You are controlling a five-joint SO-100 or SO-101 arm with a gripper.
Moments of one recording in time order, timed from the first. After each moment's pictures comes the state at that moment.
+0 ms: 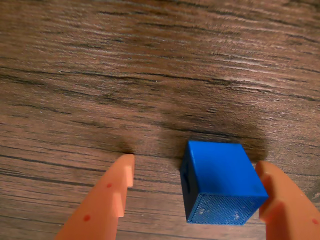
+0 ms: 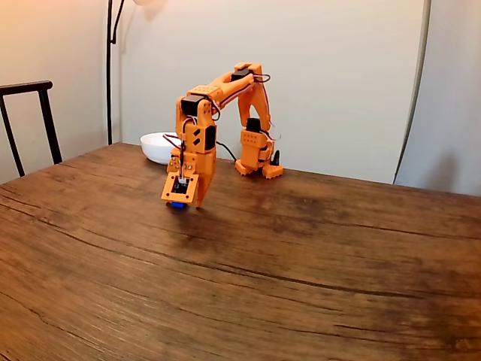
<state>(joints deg) 22.2 66.7 89.3 67.8 120.0</state>
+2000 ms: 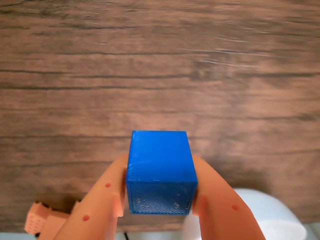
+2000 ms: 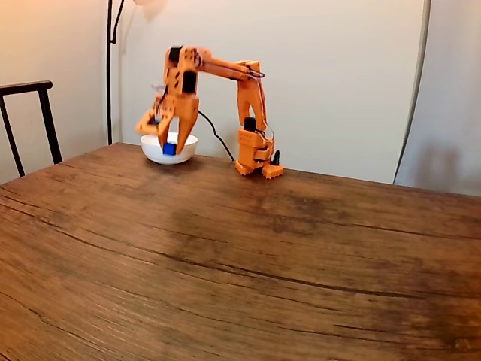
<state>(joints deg) 35.2 80.2 68.8 94.0 124.8</state>
